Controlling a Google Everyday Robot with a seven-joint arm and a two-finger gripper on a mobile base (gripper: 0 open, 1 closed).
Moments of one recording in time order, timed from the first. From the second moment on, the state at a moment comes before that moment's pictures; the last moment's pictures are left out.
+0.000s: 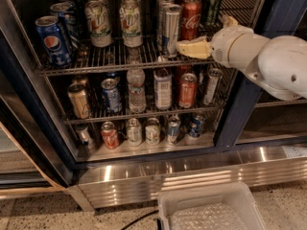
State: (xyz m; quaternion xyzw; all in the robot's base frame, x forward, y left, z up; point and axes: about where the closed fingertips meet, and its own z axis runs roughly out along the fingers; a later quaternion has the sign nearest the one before) arm 0.677 -0.143 0.961 -0.26 0.70 0.06 0.66
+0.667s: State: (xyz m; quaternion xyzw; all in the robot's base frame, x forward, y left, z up) arm 0.686 -0.158 0.964 -0.25 0.70 0.04 0.66
